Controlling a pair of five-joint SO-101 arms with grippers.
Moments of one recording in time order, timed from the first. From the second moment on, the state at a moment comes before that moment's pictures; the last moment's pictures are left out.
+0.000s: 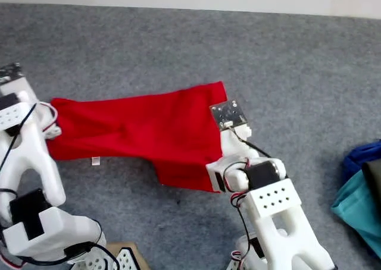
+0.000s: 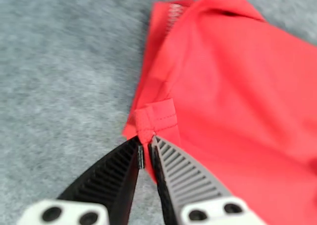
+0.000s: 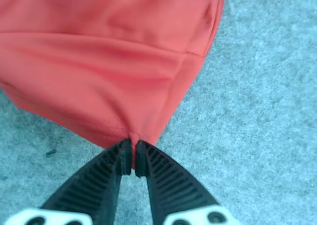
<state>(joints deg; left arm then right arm) -36.3 -0.7 18.1 68.4 2.6 -24.2 -49.8 56.1 66.1 1.2</state>
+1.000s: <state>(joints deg) -36.9 -1.0 20.7 65.5 2.2 -28.7 -49.9 57.3 67.8 11.4</state>
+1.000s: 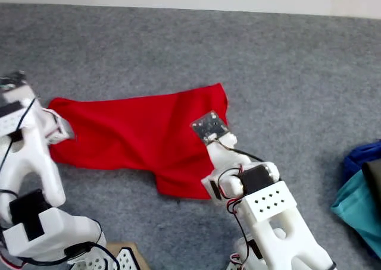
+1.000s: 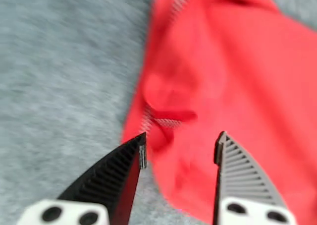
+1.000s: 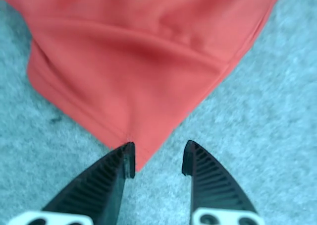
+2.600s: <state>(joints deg) -33.5 20.2 10.2 39.3 11.2 -15.5 23.2 7.2 33.8 7.6</state>
